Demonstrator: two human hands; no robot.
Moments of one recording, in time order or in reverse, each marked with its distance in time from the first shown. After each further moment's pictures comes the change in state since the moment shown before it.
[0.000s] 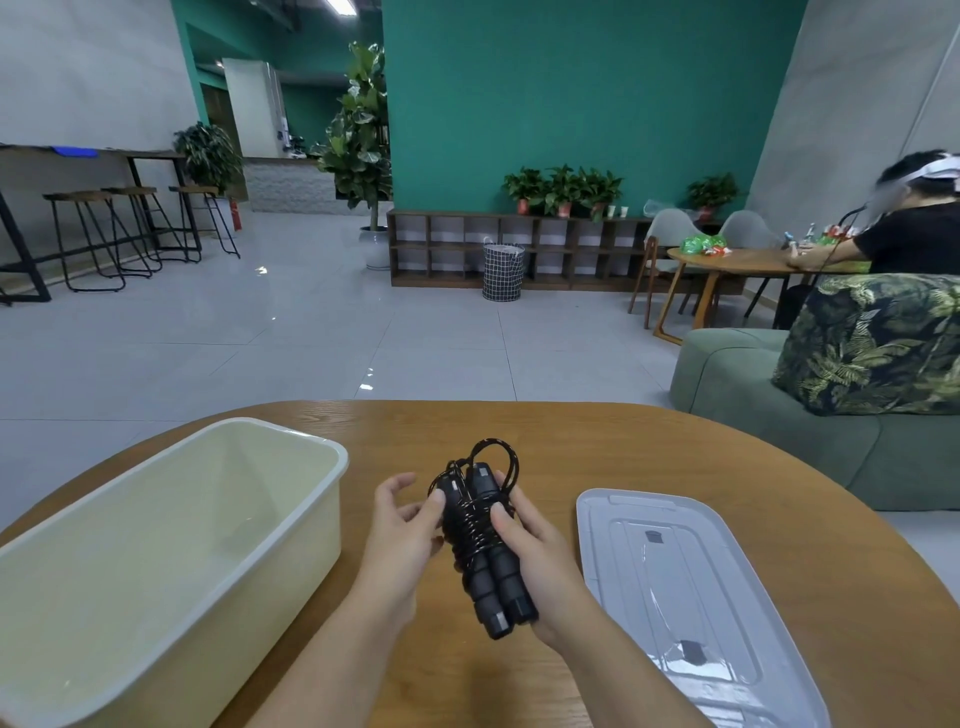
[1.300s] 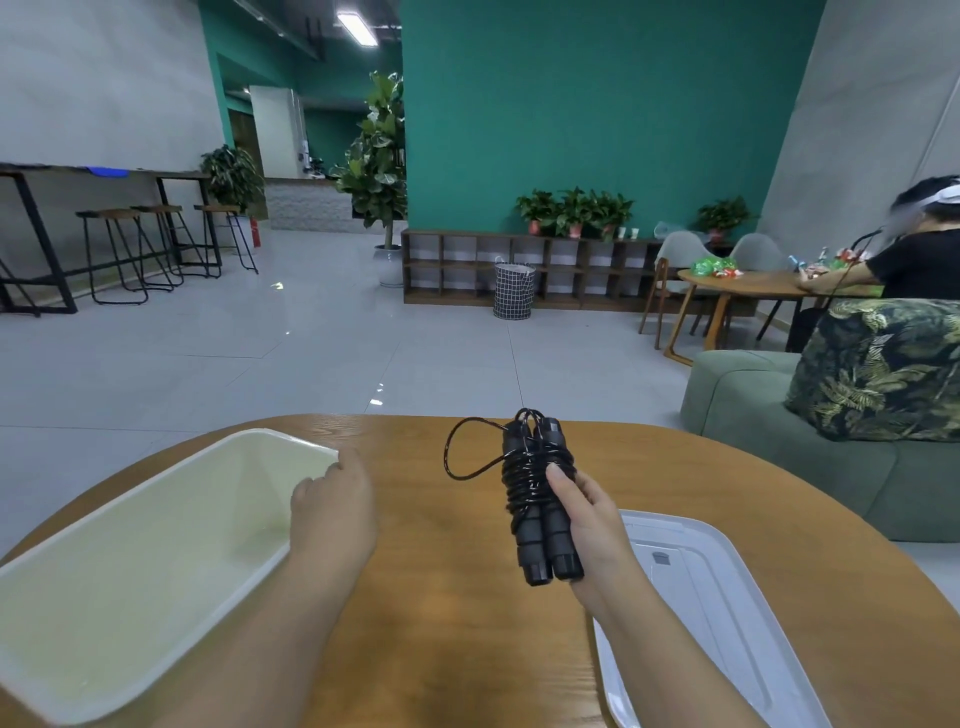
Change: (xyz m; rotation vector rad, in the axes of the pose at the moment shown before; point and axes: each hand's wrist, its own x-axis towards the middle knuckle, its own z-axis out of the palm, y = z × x) left_hand 0.015 0.056 -0.044 1.587 0.370 0.346; right_hand 0.017 -0.037 -0.020 0.141 0.229 -0.112
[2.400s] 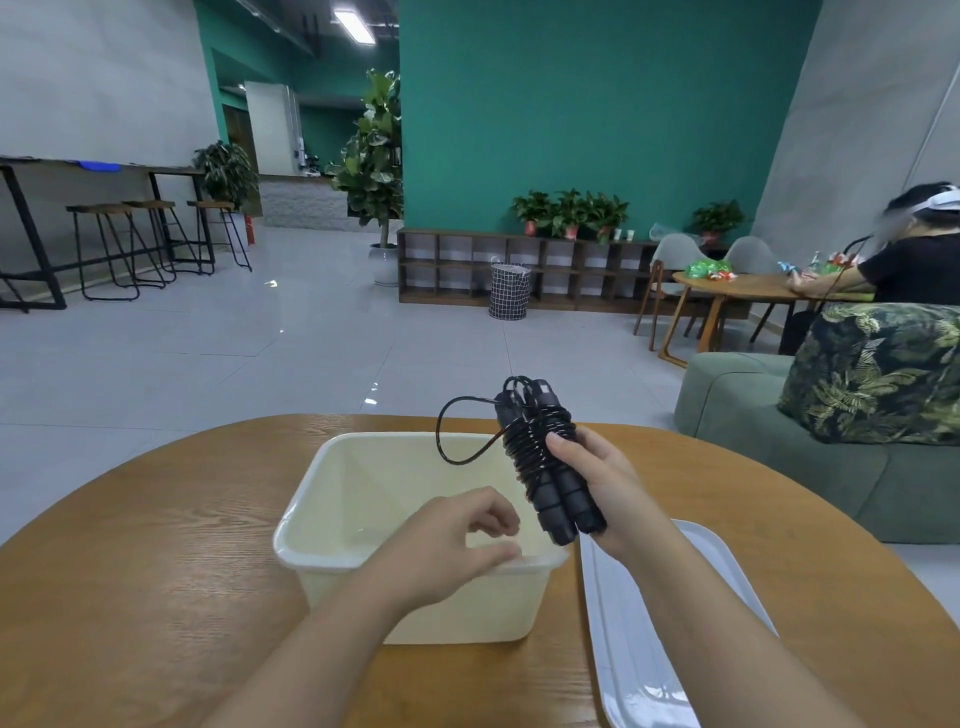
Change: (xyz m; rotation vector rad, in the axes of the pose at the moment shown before) left_hand -0.036 0.055 -0.015 -0.859 -0.438 0.514; right_hand 0.016 -0.049 -0.002 -0.229 -0.172 -0.047
